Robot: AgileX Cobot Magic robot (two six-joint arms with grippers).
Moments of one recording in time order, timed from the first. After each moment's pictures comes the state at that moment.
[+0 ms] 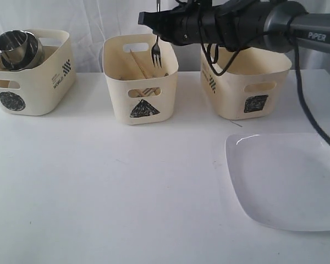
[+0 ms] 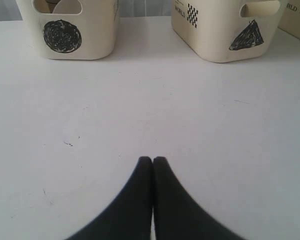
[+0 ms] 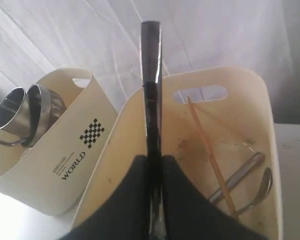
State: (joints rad) left arm -0.13 0.00 0.02 -0.29 0.35 0.24; right arm 0.26 2.10 -1.76 1.21 0.22 -0.86
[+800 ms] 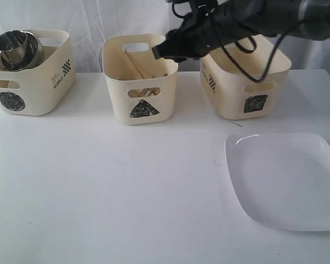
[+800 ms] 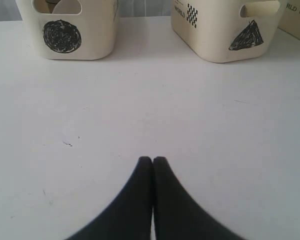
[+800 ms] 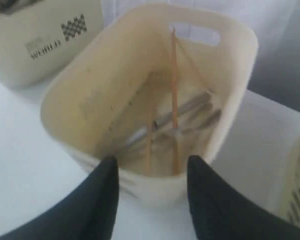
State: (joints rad) left arm -0.13 0.00 0.02 -0.29 0.35 0.24; right arm 0.26 1.90 -1.60 0.48 0.43 -0.58
